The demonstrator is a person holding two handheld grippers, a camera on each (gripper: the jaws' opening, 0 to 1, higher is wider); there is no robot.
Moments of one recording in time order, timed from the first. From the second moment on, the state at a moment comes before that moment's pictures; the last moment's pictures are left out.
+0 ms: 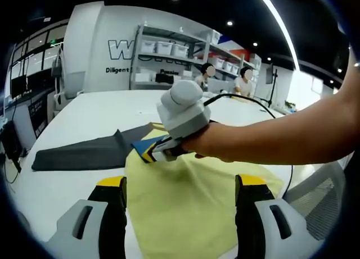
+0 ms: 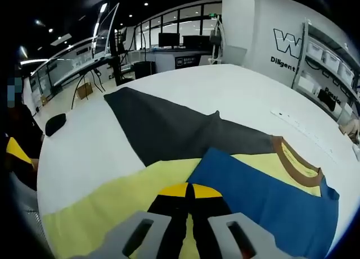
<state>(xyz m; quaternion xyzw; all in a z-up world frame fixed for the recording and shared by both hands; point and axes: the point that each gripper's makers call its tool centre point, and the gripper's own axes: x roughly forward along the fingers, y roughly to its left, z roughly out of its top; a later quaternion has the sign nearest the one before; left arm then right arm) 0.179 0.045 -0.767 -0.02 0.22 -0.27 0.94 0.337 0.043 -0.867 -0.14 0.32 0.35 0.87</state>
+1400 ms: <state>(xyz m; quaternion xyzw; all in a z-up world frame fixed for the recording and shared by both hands) 0.165 0.025 -0.776 0.02 0.24 -0.31 0.92 0.239 -0.092 -0.794 -0.10 0.25 0.24 0.93</state>
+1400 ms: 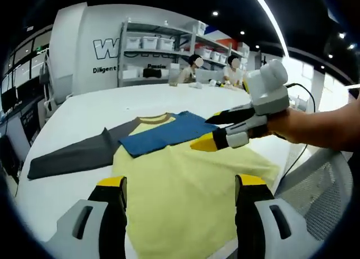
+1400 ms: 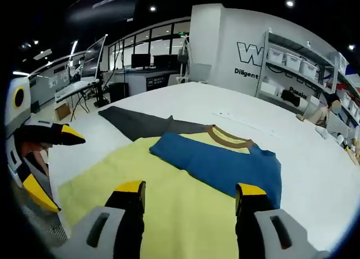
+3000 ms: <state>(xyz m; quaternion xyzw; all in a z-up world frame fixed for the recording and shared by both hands) 0.299 0.328 -0.820 -0.17 0.24 0.09 0.95 0.167 -0.132 -0.763 -0.07 0.23 0.20 0.95</state>
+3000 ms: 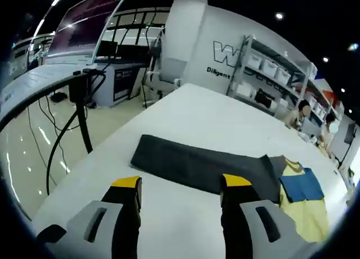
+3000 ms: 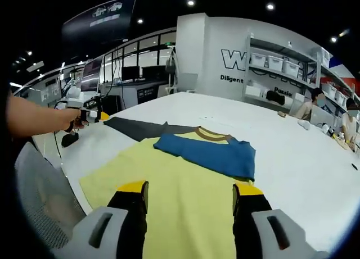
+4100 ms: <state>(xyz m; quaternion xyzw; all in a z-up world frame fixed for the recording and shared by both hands) 0.328 0.359 -0.838 -0.18 0.25 0.16 0.94 0.168 -0.132 -0.777 -0.10 0.25 0.21 0.94</state>
